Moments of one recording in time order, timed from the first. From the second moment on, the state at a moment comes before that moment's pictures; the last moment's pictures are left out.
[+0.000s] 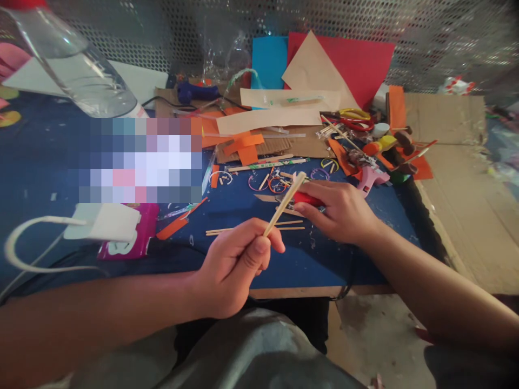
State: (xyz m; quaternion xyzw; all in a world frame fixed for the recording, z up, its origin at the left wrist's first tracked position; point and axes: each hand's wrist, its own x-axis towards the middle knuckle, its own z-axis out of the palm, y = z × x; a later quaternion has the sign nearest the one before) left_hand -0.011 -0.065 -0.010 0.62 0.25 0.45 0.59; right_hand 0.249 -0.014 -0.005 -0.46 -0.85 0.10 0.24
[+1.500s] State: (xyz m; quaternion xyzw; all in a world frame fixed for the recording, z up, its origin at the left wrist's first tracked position) left_hand -0.004 -0.051 -0.011 0.49 0.28 0.44 0.70; right_hand 0.251 -0.017 -0.001 -0.40 -0.85 0.16 0.30
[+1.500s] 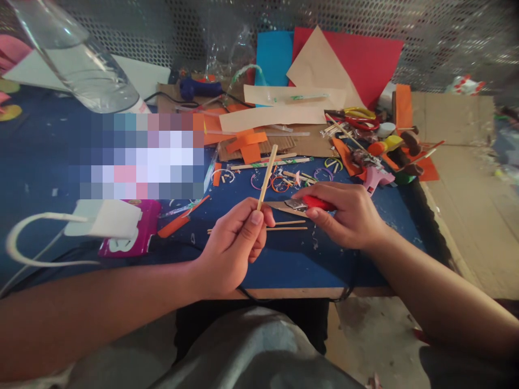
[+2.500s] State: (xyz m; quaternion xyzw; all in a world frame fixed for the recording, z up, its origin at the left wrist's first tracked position) left_hand -0.002 -0.058 -0.011 0.48 0.25 0.40 0.74; right_hand 0.245 -0.022 0.003 -0.35 -0.88 0.14 0.30
